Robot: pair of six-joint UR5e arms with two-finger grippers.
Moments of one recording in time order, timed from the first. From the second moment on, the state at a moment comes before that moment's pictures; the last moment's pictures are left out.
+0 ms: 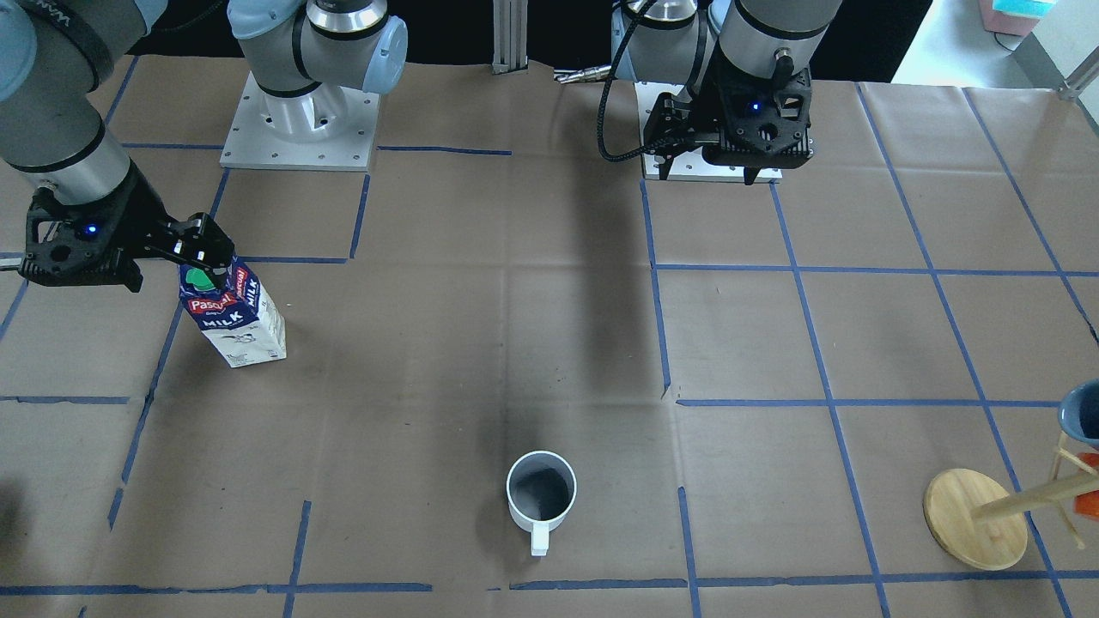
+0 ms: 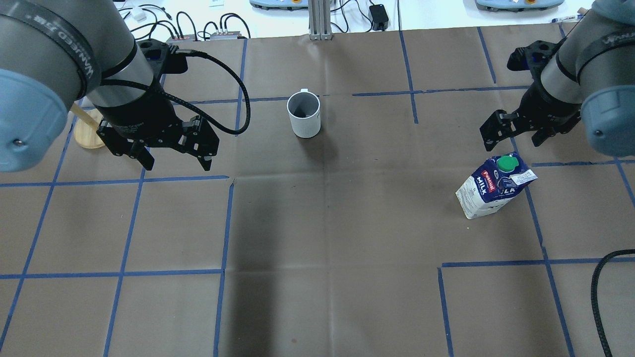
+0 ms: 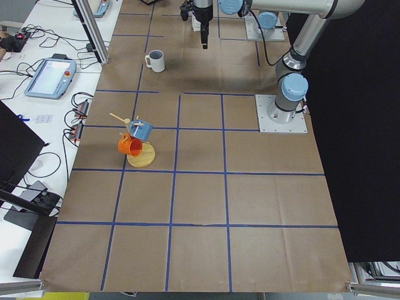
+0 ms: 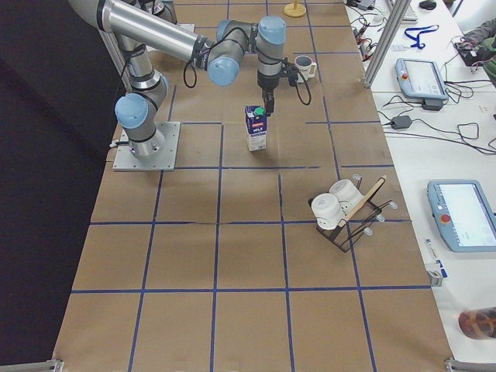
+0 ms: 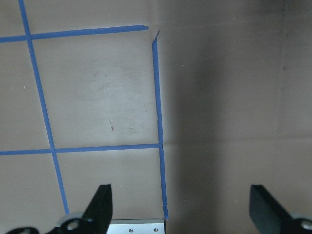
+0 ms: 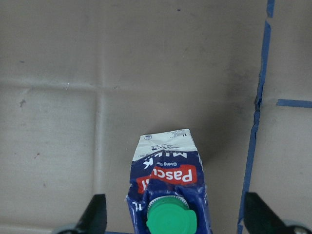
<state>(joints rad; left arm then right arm) -1.62 -1.48 -1.66 -1.64 1.58 -0.01 1.33 -1.57 1.88 -1.88 -1.55 -0.33</state>
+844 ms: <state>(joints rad) -1.62 -1.48 -1.68 -1.58 1.58 -0.01 1.33 -1.56 1.99 -1.88 -1.56 -0.43</state>
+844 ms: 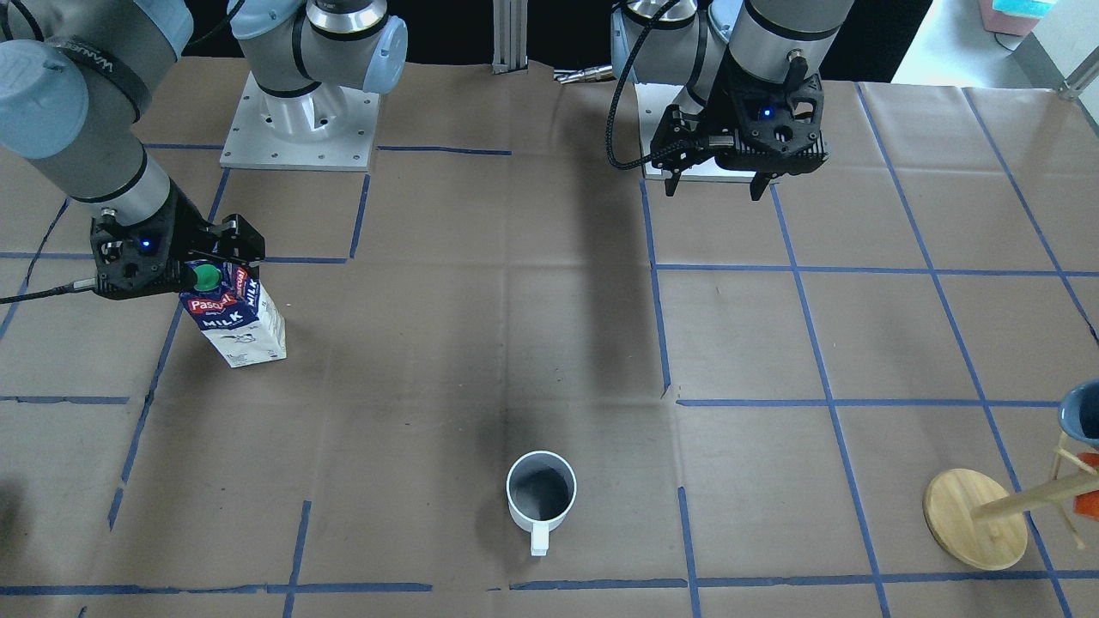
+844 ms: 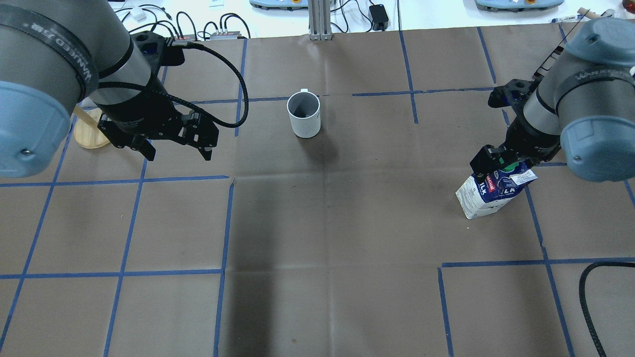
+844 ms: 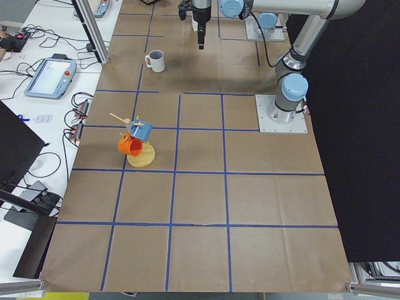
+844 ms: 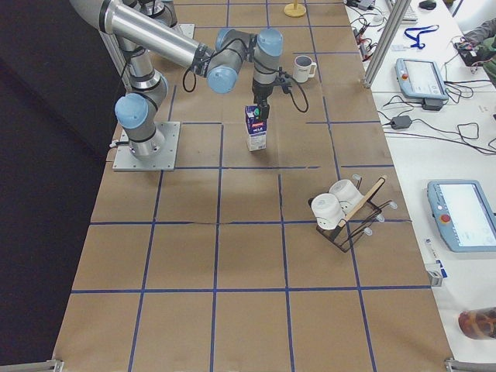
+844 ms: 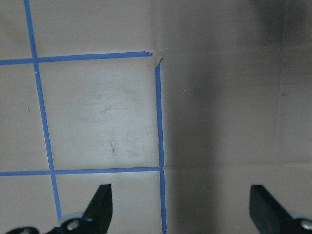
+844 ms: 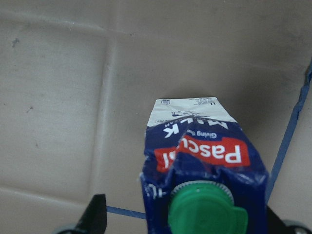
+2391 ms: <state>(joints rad) -1.62 -1.48 -1.68 -1.58 1.58 -0.01 1.33 -1.56 1.82 -1.85 -1.60 -0.35</state>
